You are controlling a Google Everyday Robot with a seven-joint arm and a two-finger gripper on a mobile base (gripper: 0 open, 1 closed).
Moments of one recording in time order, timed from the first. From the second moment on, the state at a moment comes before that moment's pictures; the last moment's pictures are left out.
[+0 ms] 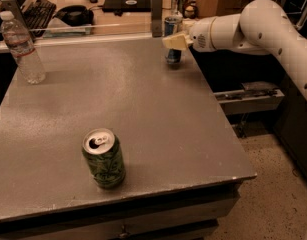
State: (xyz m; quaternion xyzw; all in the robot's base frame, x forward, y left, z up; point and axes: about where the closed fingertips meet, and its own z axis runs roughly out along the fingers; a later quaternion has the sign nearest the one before) arm 0.757 -0.073 0.920 -0.38 0.73 0.23 0.52
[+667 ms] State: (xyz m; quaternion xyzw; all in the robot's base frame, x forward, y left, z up) arm 0.744 -0.067 0.966 -0.39 0.70 0.25 0.54
